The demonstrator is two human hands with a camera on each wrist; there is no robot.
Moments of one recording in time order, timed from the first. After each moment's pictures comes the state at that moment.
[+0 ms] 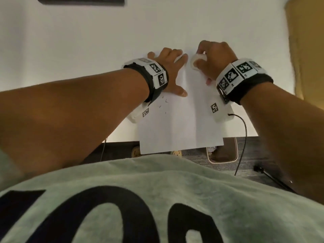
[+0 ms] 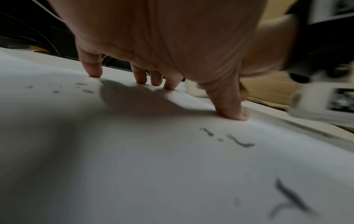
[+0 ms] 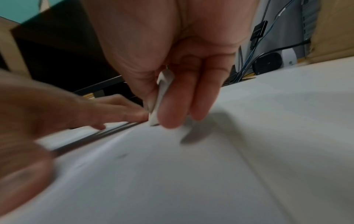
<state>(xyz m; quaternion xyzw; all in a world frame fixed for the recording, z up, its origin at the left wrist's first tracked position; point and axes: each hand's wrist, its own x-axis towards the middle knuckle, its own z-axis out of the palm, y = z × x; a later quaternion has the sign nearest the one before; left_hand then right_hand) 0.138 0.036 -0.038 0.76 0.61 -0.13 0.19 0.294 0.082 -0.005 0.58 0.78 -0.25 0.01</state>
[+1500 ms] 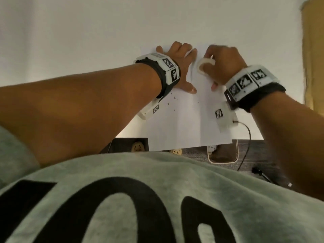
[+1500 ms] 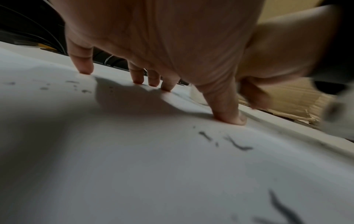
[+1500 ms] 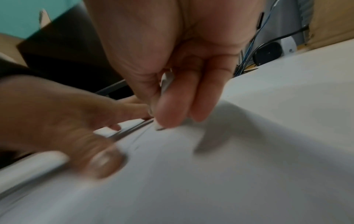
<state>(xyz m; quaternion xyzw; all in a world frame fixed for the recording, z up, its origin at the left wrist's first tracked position) 0.139 0.040 -0.039 0.74 0.63 -0.12 0.20 0.290 0.074 -0.009 0.56 0.78 -0.27 0.02</state>
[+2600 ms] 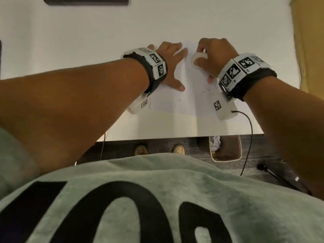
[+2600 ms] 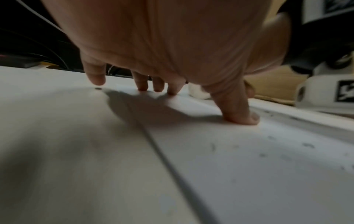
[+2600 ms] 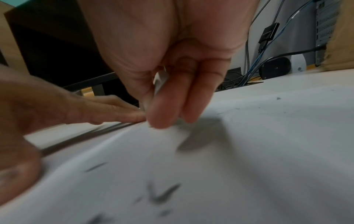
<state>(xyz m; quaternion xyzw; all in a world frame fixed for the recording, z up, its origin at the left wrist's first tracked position) 0.121 0.046 -0.033 0.75 0.60 -0.16 0.21 0.284 0.082 -0.003 0.56 0.79 -0.25 0.04</state>
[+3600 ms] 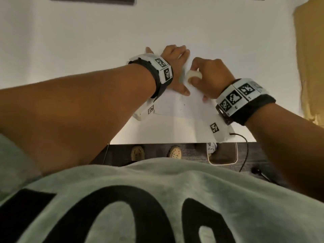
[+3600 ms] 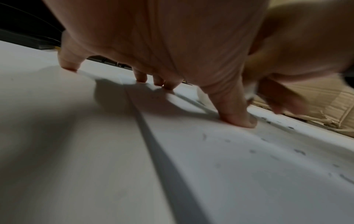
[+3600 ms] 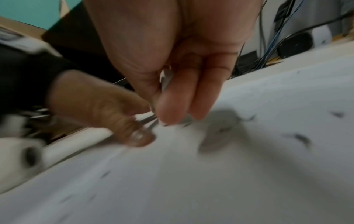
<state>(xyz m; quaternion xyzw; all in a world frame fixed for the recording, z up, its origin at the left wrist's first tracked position) 0.121 0.045 -0.037 0.73 0.63 -0.12 0.23 0.273 0.058 -0.005 0.51 0.82 -0.25 0.08</state>
